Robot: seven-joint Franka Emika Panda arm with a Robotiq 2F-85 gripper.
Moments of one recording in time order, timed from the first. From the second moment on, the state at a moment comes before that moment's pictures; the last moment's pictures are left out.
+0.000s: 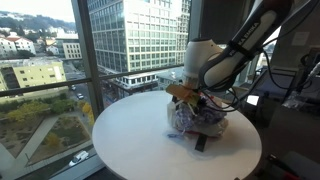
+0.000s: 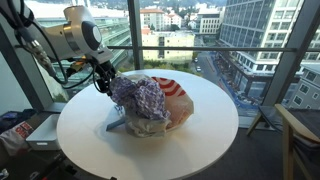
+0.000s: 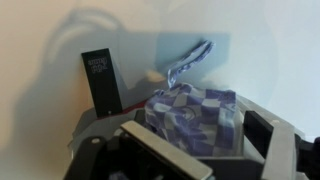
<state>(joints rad) 0.21 0.13 0.08 -2.44 -0.39 2.75 1.76</state>
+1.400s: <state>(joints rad) 0.21 0.11 0.07 -2.45 -0.21 2.72 1.58</state>
